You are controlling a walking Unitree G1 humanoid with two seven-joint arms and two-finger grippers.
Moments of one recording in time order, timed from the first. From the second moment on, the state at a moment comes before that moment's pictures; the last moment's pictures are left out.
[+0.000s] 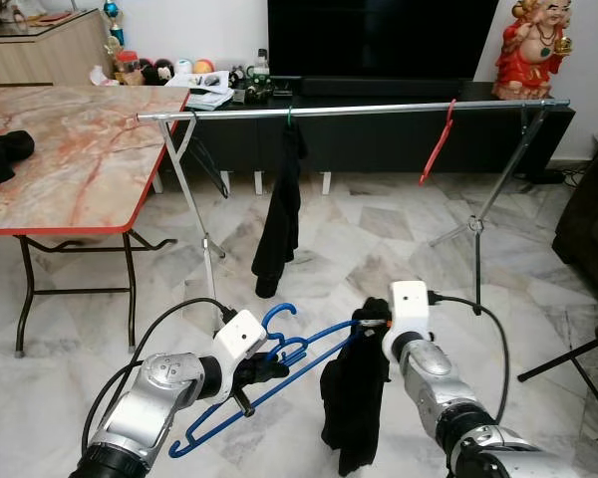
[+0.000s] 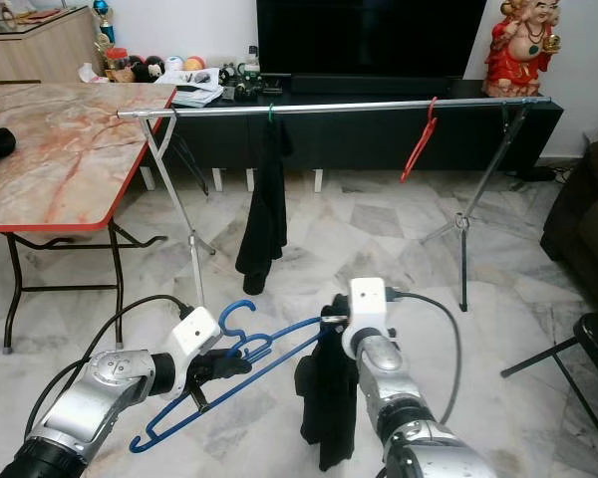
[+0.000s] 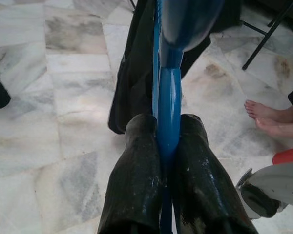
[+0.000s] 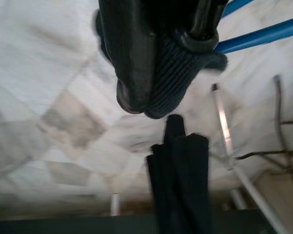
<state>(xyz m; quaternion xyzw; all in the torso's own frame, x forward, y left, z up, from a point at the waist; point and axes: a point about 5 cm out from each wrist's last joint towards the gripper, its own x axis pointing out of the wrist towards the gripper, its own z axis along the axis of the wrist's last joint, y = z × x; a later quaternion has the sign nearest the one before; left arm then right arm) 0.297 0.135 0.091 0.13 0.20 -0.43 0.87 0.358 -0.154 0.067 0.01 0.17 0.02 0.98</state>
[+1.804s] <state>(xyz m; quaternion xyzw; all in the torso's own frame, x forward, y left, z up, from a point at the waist) 0.312 0.128 0.090 0.17 0.20 -0.38 0.89 0.360 -0.132 0.071 0.12 0.17 0.08 0.98</state>
